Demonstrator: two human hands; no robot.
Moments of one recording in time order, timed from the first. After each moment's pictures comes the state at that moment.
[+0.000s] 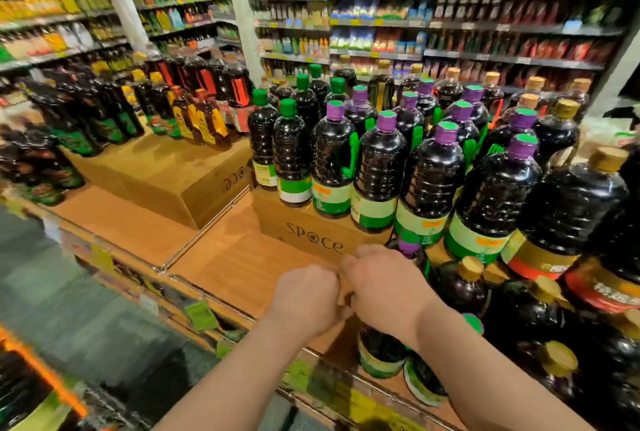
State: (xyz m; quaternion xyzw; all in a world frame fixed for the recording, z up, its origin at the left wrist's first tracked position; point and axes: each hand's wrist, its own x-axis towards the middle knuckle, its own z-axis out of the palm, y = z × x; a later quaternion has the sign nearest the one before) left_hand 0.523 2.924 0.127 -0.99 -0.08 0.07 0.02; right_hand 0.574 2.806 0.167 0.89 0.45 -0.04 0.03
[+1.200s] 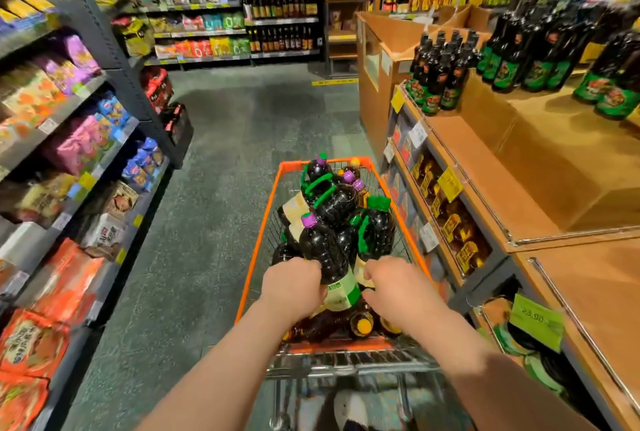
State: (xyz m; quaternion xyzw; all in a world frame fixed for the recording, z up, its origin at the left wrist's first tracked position) left_hand -0.011 3.248 0.048 -0.80 -0.59 0.11 -0.07; right_hand 0.168 3.217 0.068 0.64 0.76 -0.13 0.00
